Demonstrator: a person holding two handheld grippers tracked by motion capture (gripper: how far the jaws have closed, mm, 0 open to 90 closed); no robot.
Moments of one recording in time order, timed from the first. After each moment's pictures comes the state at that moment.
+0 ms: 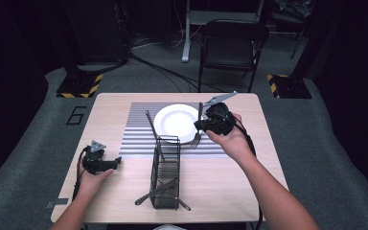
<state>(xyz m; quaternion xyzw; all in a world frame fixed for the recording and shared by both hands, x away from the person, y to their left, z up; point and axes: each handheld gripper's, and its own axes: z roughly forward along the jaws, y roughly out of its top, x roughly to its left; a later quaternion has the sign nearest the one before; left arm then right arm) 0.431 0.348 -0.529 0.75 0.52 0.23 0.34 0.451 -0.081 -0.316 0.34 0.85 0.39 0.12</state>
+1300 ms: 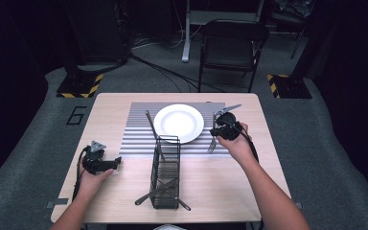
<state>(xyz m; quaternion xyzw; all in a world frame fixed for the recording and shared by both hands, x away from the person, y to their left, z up) 0.431 0.348 -0.529 0.75 0.52 0.23 0.34 0.493 -0.120 -0.401 0.42 0.84 0.32 0.14</state>
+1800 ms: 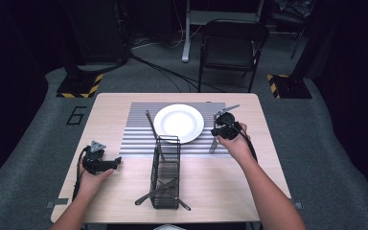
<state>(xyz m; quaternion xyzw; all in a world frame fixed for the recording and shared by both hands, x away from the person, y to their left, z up) 0.431 0.348 -0.529 0.75 0.52 0.23 0.34 0.507 -0.123 -0.416 0.43 0.84 0.30 0.14</state>
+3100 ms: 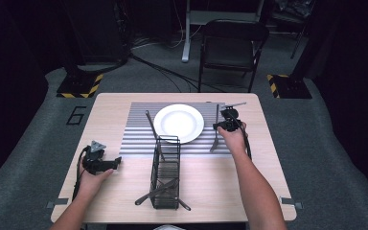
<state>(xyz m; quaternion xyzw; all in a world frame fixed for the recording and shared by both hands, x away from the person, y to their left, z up) 0.431 0.348 -0.529 0.75 0.52 0.23 0.34 0.564 -0.143 -0.460 0.56 0.75 0.34 0.09</state>
